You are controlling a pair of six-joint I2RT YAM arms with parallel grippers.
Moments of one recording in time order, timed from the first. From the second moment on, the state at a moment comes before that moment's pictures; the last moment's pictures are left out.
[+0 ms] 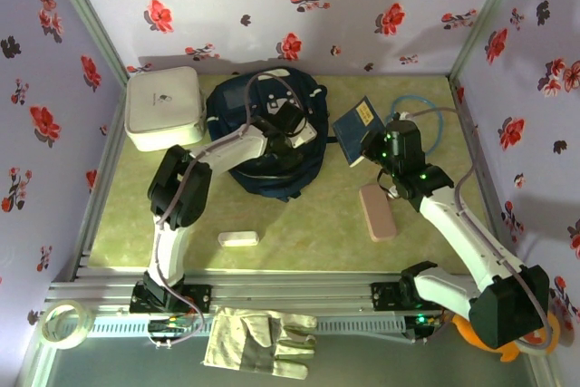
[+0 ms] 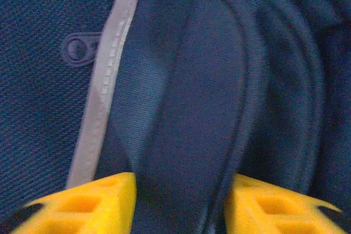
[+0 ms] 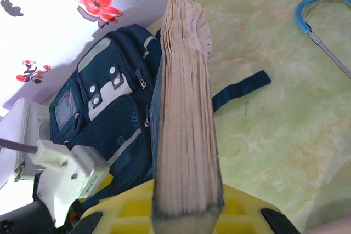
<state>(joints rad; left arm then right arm) -0.72 2.07 1.63 -0.64 -0.12 0.29 0.37 1.07 0.86 -0.33 0.08 0.77</state>
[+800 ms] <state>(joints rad) -0.72 1.78 1.61 -0.53 -0.24 0.12 0.36 0.85 0.71 -0.36 0.00 0.74</state>
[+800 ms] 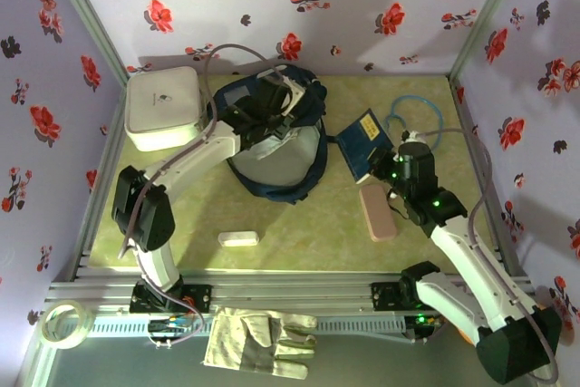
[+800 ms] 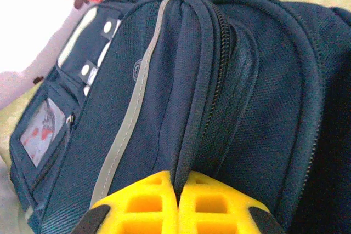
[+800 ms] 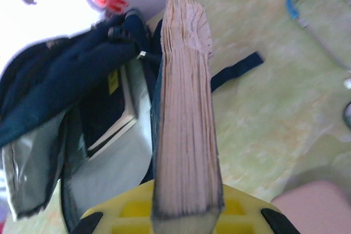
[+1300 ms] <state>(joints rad) -0.72 1.77 1.63 -0.51 -0.22 0.00 0.46 1.01 0.60 -0.01 -0.21 0.88</state>
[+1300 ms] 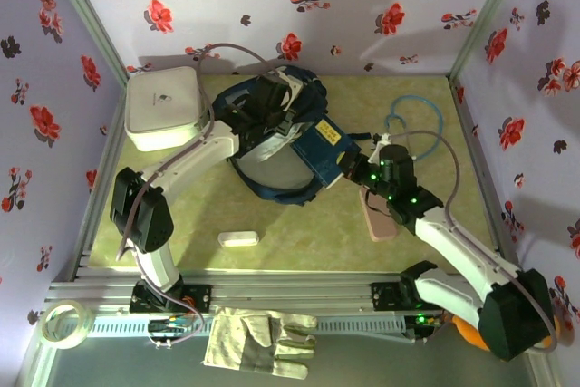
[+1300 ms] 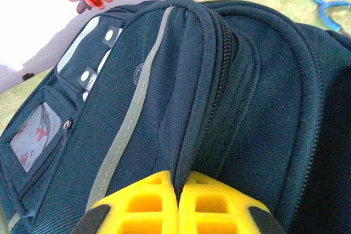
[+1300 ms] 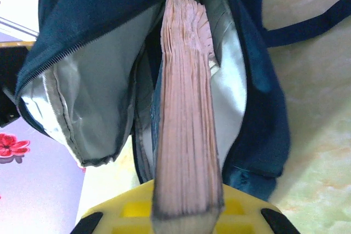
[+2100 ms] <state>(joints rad) -0.72 1.77 1.68 -0.55 -0.12 -0.13 0.54 1.68 0.89 0.21 -0.07 1.23</state>
